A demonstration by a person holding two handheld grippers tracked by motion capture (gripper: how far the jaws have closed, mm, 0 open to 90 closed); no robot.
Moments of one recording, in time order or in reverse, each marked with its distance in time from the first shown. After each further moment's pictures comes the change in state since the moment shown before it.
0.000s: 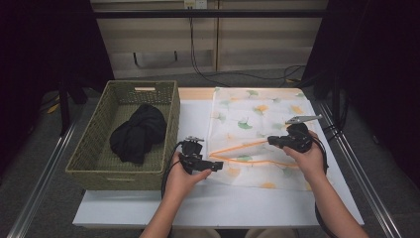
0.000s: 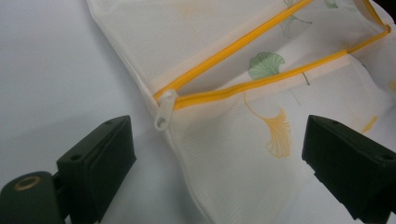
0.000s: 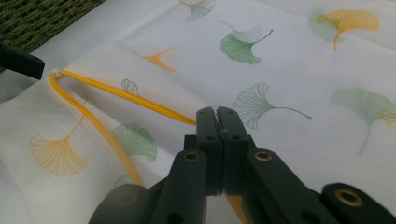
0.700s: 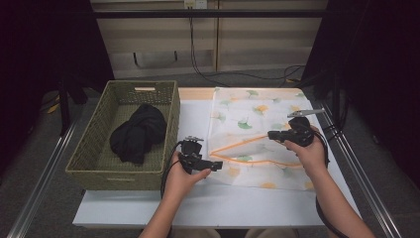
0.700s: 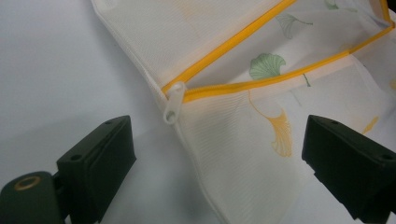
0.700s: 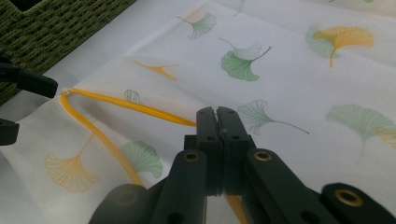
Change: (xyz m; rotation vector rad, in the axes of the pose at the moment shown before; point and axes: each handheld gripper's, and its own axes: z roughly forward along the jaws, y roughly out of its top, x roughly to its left) left arm 0.002 0.000 -0.001 0.004 -0.001 0.002; right arm -0.004 0.015 -0.005 -0.017 0.022 0.025
